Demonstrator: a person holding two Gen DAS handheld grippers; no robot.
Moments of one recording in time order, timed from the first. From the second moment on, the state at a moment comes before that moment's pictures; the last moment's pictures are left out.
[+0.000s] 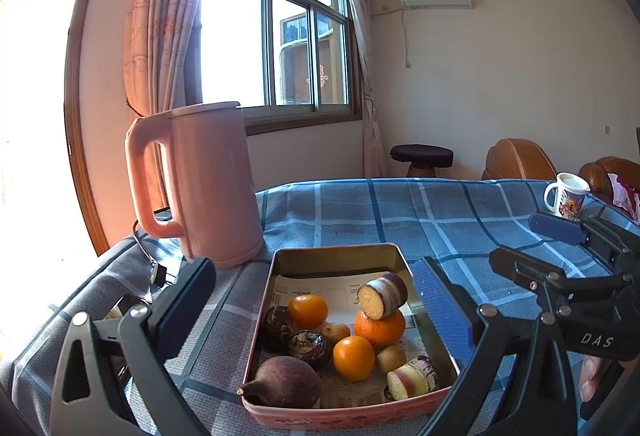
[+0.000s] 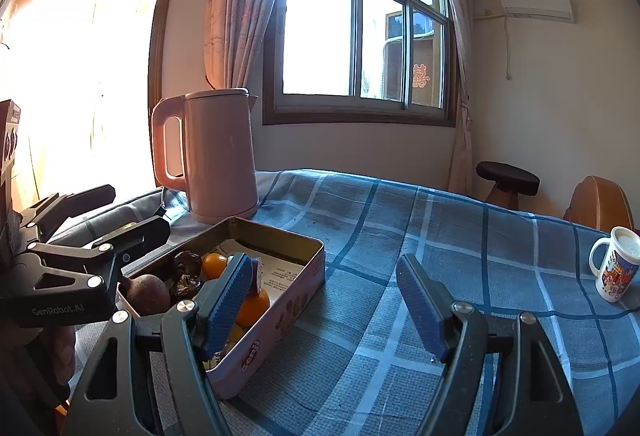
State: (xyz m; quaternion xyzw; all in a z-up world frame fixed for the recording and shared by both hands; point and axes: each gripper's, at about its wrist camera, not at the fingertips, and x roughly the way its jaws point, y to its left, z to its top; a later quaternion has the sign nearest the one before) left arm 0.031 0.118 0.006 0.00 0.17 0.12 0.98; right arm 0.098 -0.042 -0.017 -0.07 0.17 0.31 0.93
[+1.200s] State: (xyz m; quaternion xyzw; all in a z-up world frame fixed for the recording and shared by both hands) left arm 0.032 0.105 0.009 0.02 0.16 0.12 0.98; right arm 0.094 -0.052 -0.018 -0.07 0.16 0.30 0.94
